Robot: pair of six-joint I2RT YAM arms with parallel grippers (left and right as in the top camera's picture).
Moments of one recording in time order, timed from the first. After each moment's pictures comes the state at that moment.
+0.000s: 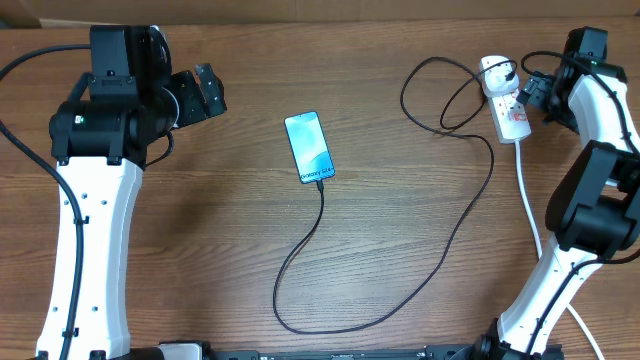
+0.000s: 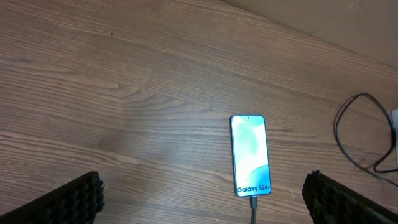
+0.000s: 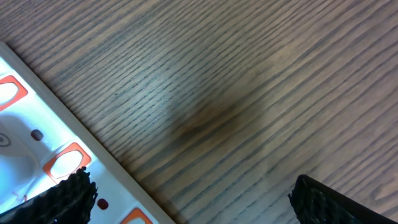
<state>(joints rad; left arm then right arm) -0.02 1.51 1.66 -1.03 0.07 -0.36 -0.32 2.27 1.86 -0.76 0.18 0.28</state>
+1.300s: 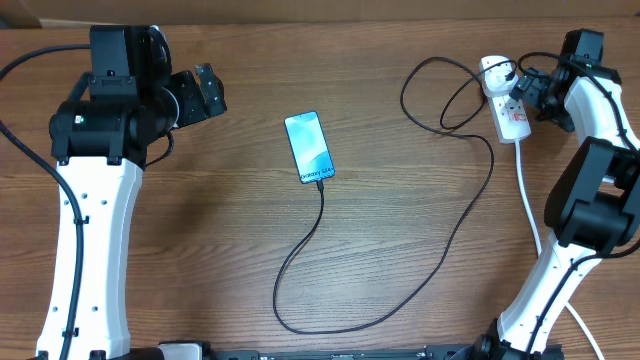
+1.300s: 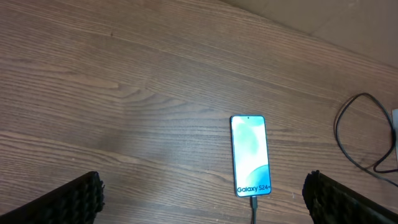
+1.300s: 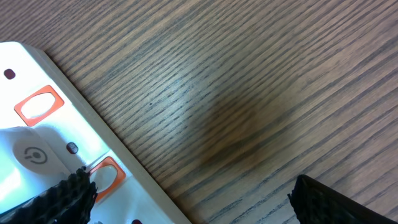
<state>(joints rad) -0.02 1.51 1.66 -1.03 0.07 -0.36 -0.32 2.30 1.86 -0.69 0.09 0.31</state>
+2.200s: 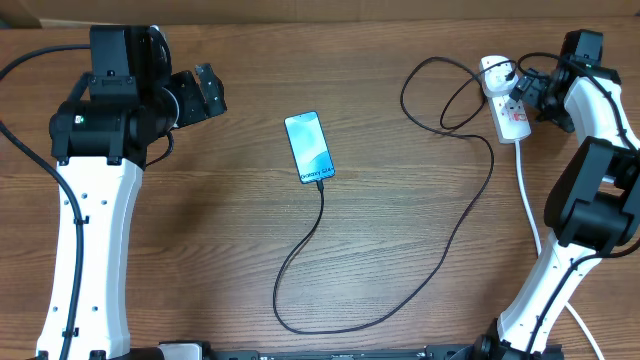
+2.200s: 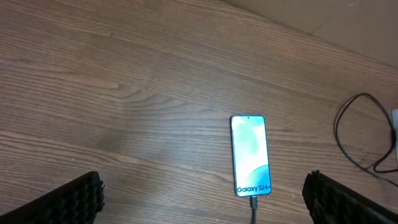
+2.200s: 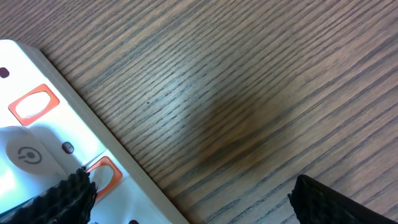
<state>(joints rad) -0.02 1.51 1.66 -1.03 0.07 -0.36 -0.32 2.30 1.86 -0.70 0.10 0.31</state>
